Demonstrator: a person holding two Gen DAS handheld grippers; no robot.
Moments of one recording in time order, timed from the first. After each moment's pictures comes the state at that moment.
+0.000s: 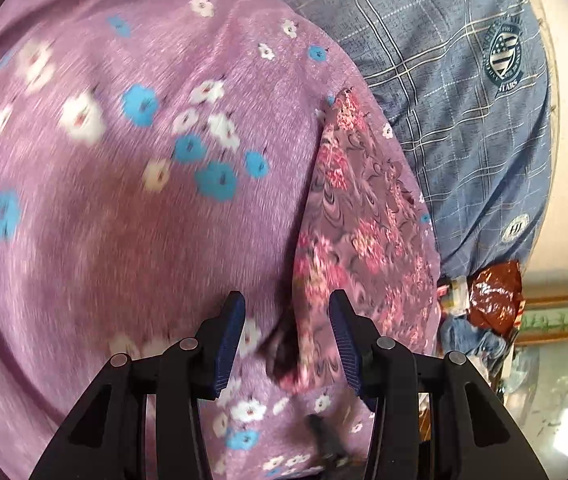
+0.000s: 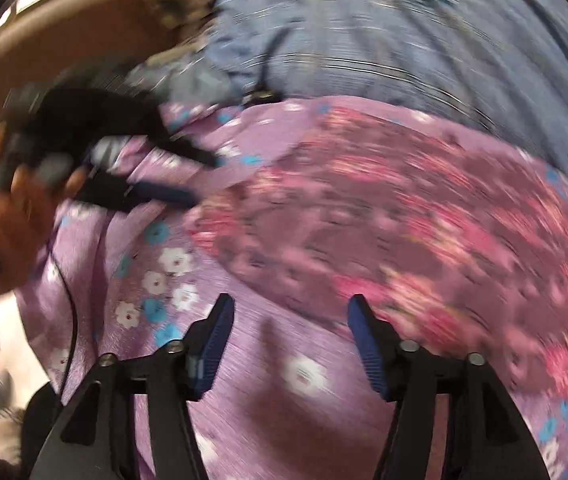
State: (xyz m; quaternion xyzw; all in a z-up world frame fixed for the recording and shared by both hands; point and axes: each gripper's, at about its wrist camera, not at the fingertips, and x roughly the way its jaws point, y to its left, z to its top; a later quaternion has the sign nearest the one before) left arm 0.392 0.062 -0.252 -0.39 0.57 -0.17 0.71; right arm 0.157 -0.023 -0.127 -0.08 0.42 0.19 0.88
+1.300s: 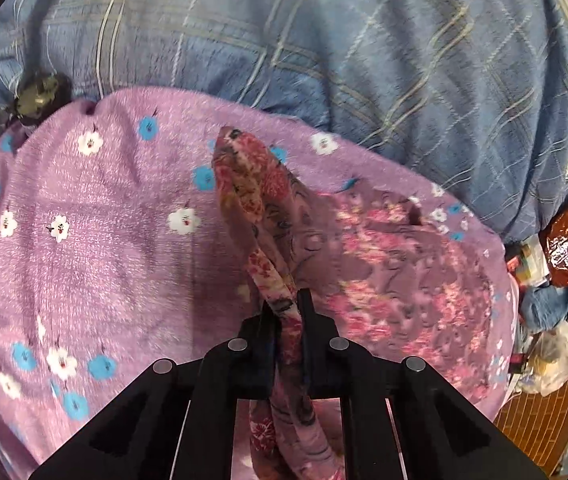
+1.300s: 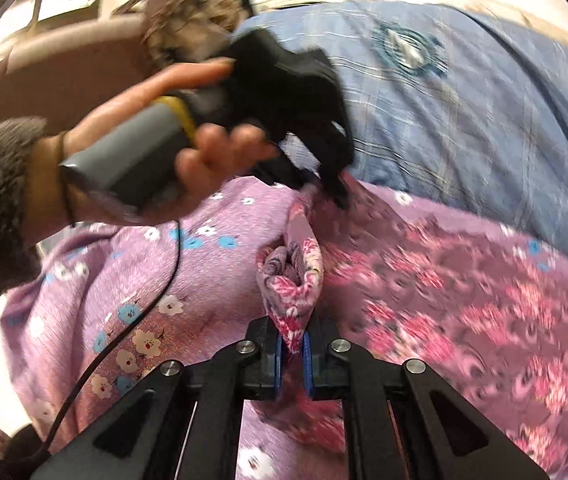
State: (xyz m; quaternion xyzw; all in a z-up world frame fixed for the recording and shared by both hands) left arm 0.555 -0.105 -0.175 -0.16 0.60 -0.14 0.77; right arm 0.184 -0.047 -0.094 -0.05 0.32 0.18 0.93
